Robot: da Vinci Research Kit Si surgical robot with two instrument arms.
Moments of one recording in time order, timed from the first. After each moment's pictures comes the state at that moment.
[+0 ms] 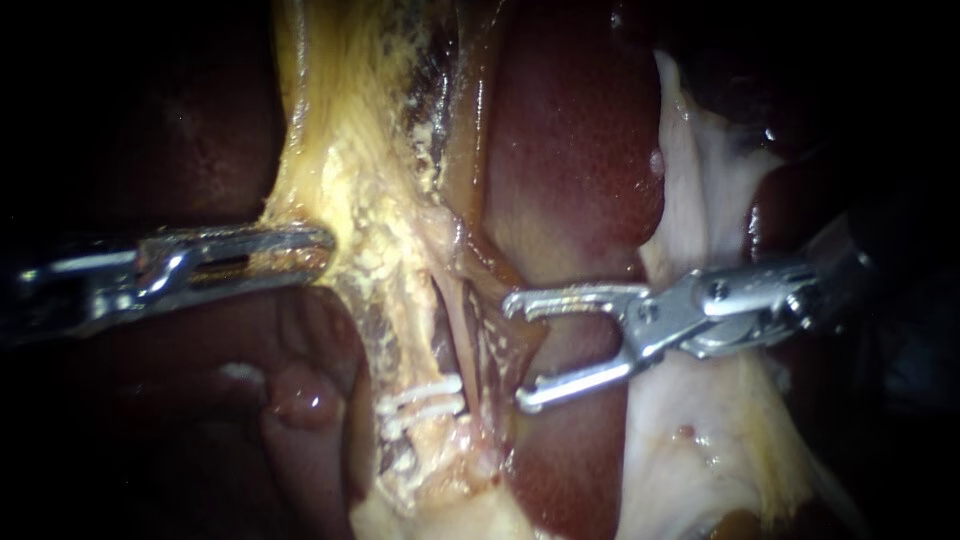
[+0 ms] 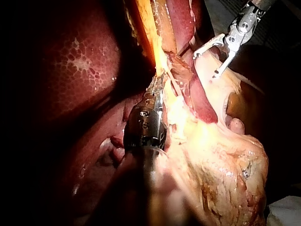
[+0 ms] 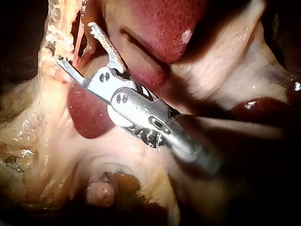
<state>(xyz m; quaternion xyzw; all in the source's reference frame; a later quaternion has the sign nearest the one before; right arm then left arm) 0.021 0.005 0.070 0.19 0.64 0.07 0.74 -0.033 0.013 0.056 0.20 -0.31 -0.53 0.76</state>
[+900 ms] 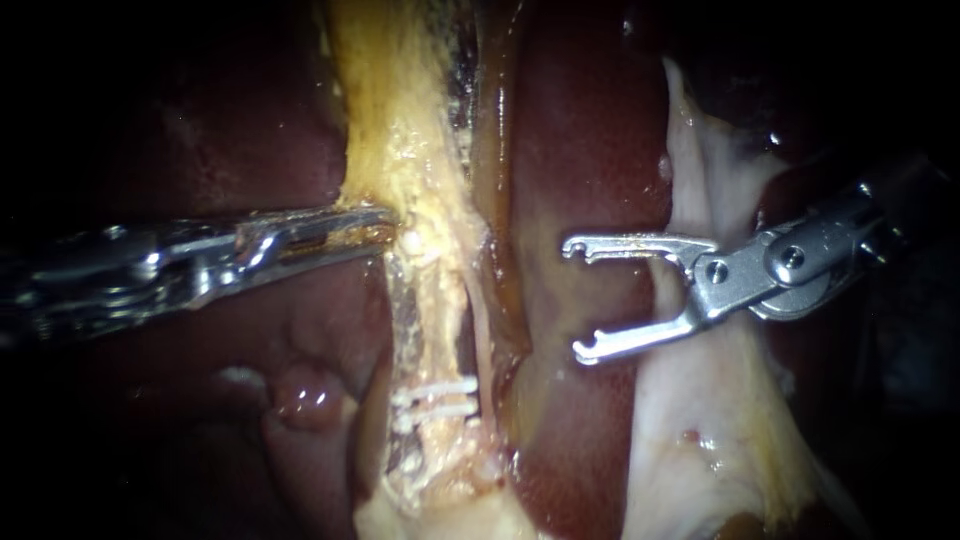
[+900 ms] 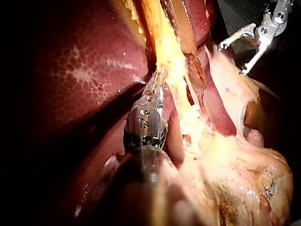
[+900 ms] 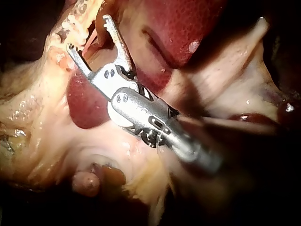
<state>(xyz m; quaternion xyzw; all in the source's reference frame) 0.019 0.005 0.069 0.17 0.64 0.05 0.75 -0.037 0.012 0.068 0.21 -0.29 -0.52 0.78</state>
